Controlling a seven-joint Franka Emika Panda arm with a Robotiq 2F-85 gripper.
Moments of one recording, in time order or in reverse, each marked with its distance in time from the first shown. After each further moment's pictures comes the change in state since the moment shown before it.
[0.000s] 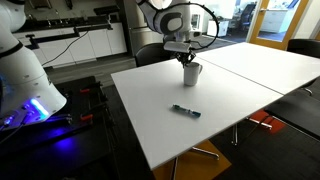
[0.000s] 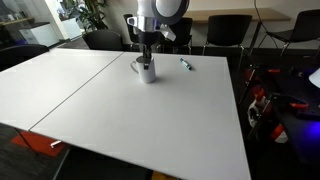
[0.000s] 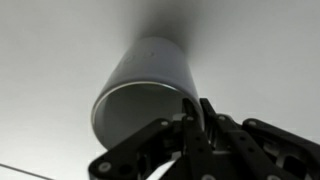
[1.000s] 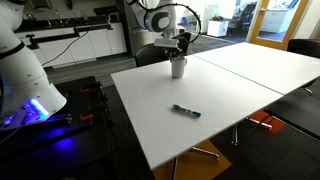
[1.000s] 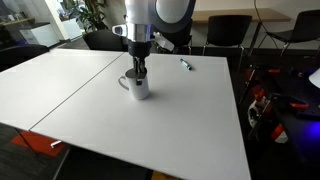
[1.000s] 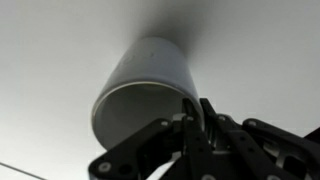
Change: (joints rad) arm 0.107 -0.003 0.068 -0.017 -0.029 0.001 0.000
